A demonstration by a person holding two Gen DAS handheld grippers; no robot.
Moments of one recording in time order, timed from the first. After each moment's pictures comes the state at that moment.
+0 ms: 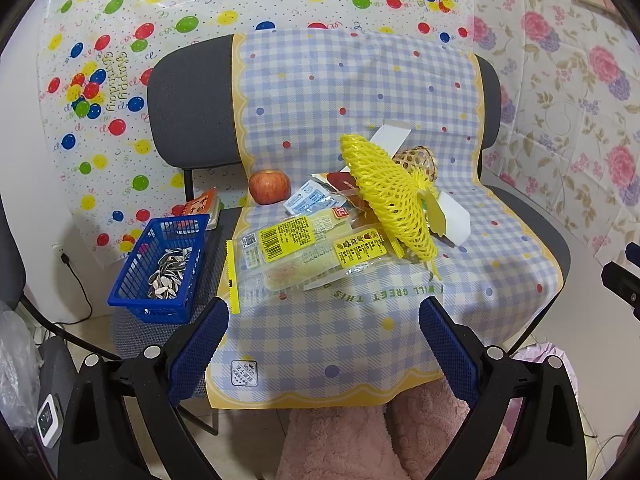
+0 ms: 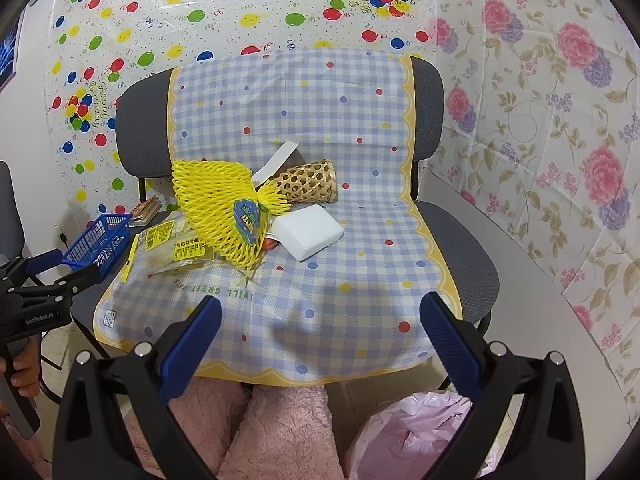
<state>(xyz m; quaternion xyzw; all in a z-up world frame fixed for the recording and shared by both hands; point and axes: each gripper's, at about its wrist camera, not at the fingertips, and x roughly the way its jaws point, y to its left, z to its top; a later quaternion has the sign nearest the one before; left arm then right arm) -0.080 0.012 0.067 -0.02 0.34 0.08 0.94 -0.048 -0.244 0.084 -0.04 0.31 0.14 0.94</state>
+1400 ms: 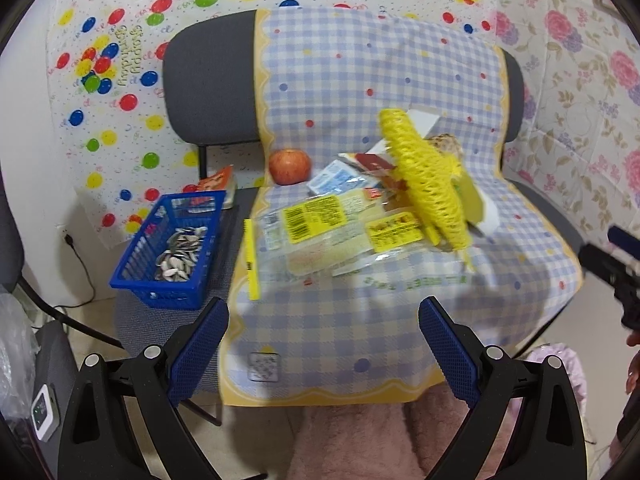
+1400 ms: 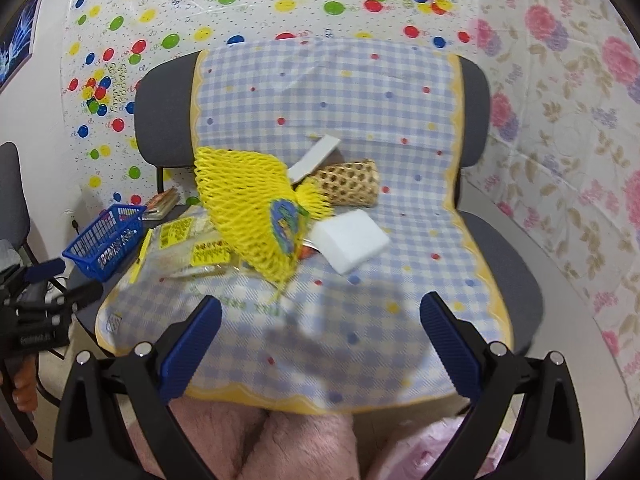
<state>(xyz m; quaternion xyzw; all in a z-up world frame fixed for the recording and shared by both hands) -0.077 0.046 0.041 -0.03 0.36 0.10 0.93 -0.007 -0.185 0.059 -0.03 0.30 0.21 0.93</state>
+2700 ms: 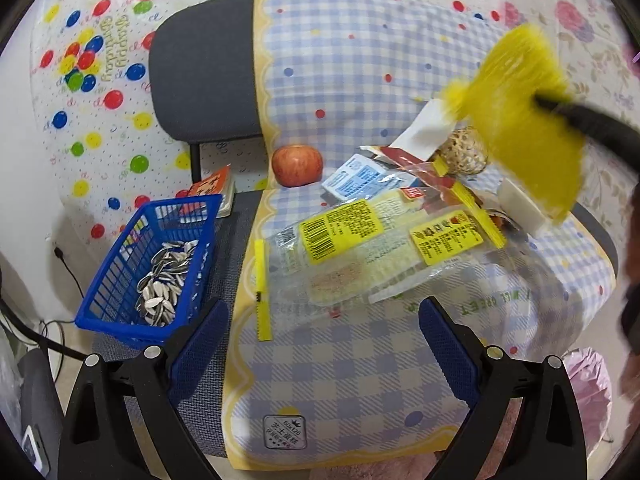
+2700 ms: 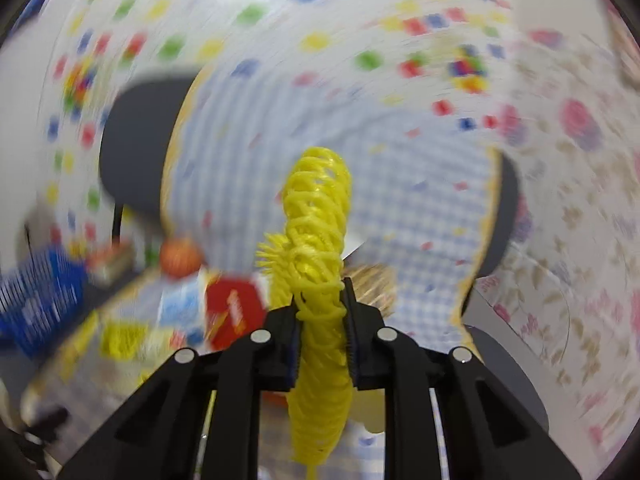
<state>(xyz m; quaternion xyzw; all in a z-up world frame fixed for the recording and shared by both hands) -0.021 0.075 0.006 -0.02 0.35 0.09 0.93 0.082 -0.126 0.091 -0.07 0.17 0.14 0.97</state>
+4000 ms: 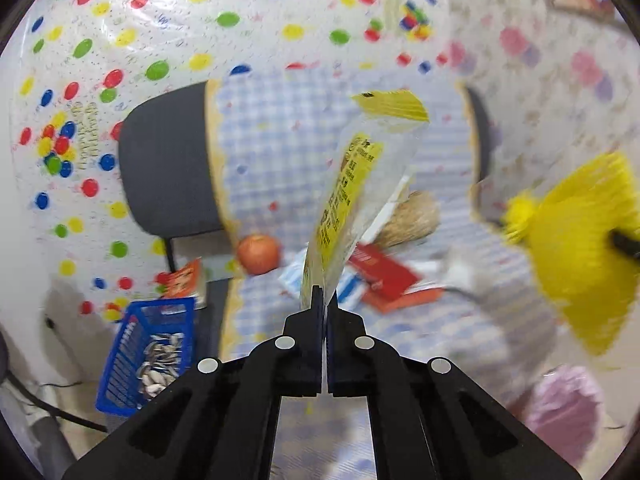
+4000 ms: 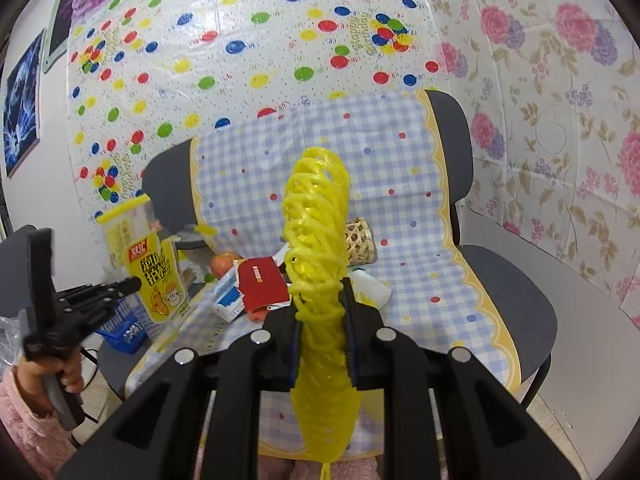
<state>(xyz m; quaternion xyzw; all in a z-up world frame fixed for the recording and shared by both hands) -0.029 0.039 0.083 0.02 0.26 0.02 0.97 -0.012 -0.256 0.085 0.07 0.22 0.21 0.95</state>
